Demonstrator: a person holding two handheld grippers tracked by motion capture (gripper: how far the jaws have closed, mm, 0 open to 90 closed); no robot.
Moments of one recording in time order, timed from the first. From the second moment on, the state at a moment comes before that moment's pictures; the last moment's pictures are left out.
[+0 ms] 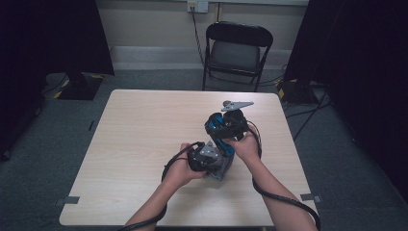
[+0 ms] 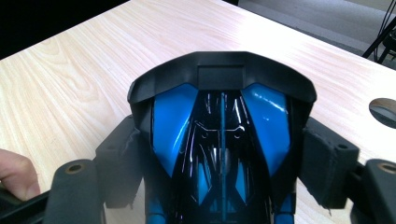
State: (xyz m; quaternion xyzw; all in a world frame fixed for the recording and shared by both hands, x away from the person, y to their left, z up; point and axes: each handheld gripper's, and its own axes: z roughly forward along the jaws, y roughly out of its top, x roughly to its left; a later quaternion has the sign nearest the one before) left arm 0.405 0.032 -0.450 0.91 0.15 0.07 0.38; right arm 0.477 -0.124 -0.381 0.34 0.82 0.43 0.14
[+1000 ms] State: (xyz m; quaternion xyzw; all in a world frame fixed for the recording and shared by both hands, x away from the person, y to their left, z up) left arm 0.391 0.021 -0.452 0.91 0.12 0.06 0.39; right arm 0.485 -0.150 -0.377 0.38 0.81 0.43 0.15
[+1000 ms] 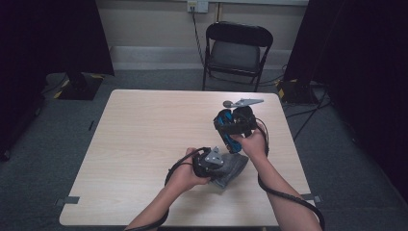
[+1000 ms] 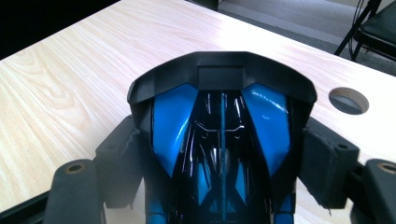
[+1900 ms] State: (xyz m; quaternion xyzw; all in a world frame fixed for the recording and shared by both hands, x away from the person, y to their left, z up) left arm 0.408 0.099 -0.440 0.90 0.19 0.11 0.38; right arm 0.486 -0.203 -0.401 0.42 0.80 0.40 0.16
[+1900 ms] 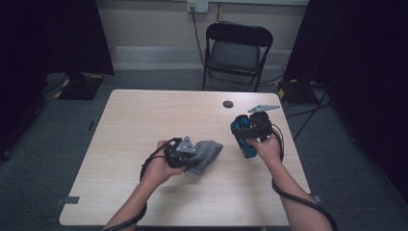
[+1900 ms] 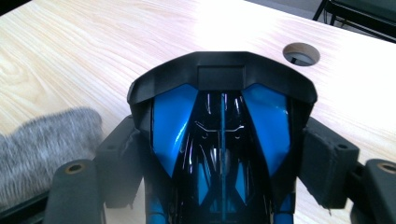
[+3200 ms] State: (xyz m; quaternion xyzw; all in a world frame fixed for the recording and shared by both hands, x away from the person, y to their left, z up) left arm 0.442 0.156 -0.455 0.88 0.27 0.15 0.36; right arm 0.501 -0.236 -0.441 0.45 0.81 0.35 0.16
